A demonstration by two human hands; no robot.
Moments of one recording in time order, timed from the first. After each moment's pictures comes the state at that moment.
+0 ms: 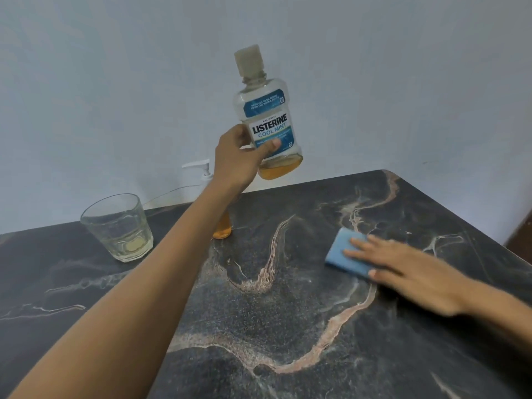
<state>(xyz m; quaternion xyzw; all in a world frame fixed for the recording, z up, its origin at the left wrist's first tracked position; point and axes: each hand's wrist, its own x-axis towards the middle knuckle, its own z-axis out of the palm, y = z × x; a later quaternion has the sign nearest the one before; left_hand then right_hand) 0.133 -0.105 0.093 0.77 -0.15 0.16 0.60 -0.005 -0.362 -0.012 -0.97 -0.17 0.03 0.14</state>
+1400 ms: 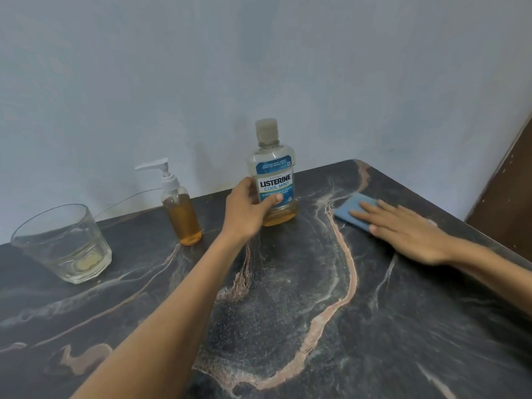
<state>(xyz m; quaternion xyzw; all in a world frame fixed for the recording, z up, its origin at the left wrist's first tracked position) 0.136 -0.142 0.001 0.79 -0.19 0.05 0.58 0.027 -0.411 -0.019 -0.99 -0.04 0.02 0.11</state>
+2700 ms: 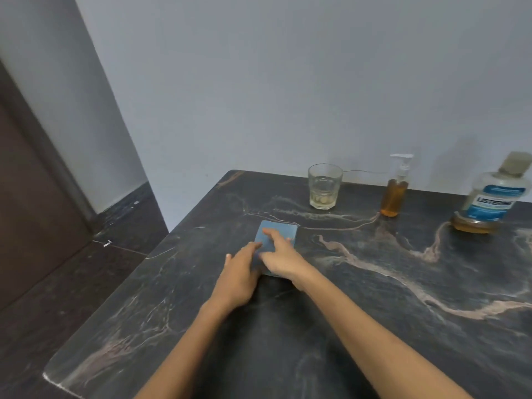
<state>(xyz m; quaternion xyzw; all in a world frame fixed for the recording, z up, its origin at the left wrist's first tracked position) -0.128 0.192 -0.025 0.92 0.08 0.08 0.36 -0.063 0.088 -0.001 -0.86 -0.19 0.21 0.43</state>
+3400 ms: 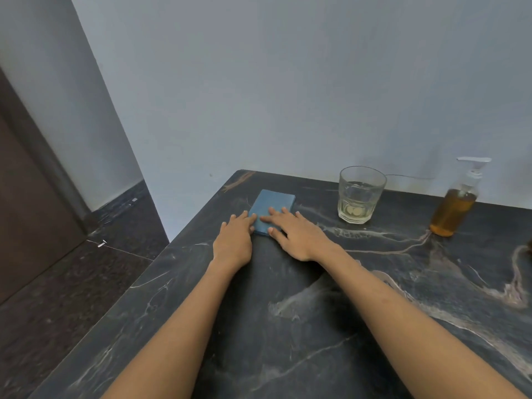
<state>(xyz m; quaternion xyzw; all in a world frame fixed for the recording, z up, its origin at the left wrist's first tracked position) -0.004 0.273 -0.034 0.96 0.15 0.07 0.24 0.068 0.132 -0.028 -0.89 -0.41 0.05 0.17</state>
